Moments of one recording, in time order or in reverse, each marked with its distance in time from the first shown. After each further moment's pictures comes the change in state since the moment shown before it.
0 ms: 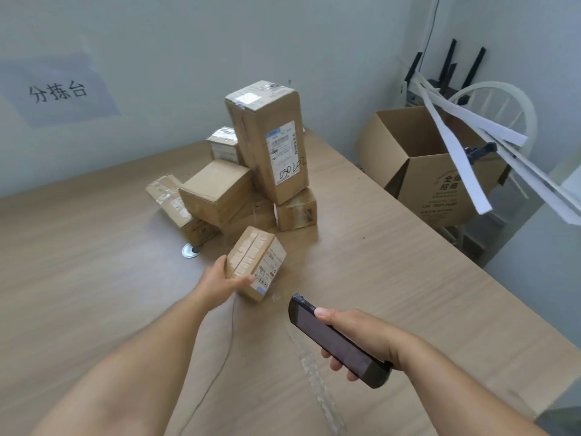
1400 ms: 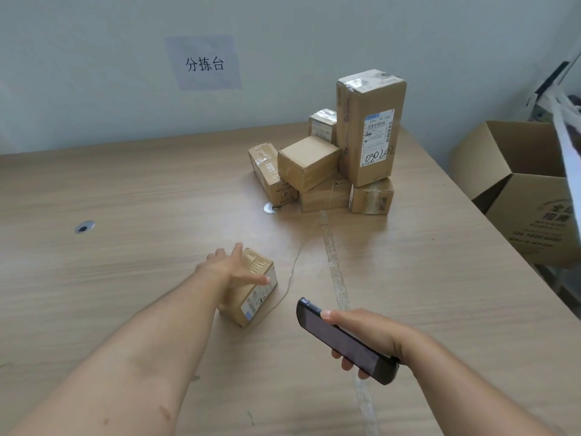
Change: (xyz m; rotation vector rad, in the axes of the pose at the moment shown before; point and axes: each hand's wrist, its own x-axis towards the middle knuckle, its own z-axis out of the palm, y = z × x) left_hand -0.126 -0.052 -0.045 0.624 0.101 -0.458; right_hand -0.016 0.008 0.061 -0.354 -0.259 0.022
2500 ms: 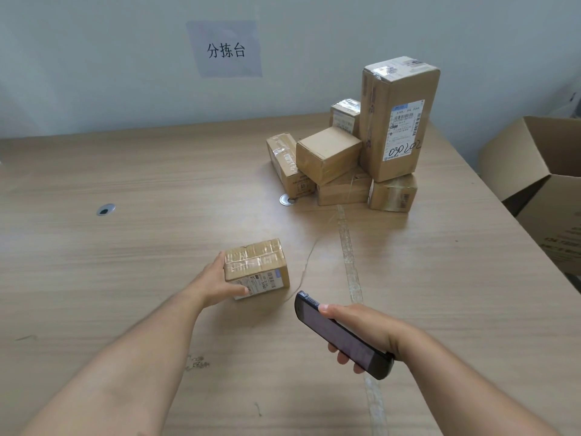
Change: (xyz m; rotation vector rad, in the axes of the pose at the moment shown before) left_hand -0.002 -0.069 0.038 -0.552 0.059 0.136; right_hand 0.024 -0.009 0.010 -0.022 -0.044 -0.022
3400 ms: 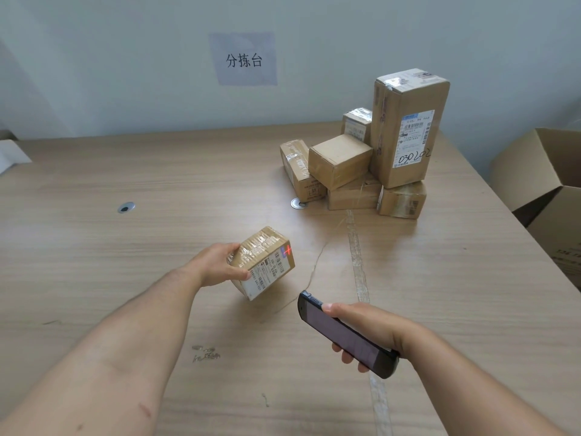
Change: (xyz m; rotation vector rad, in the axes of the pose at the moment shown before) left_hand -0.035 0.031 -0.043 0.202 0.018 0.115; right_hand -0.016 -0.010 0.007 -0.080 -0.011 -0.030
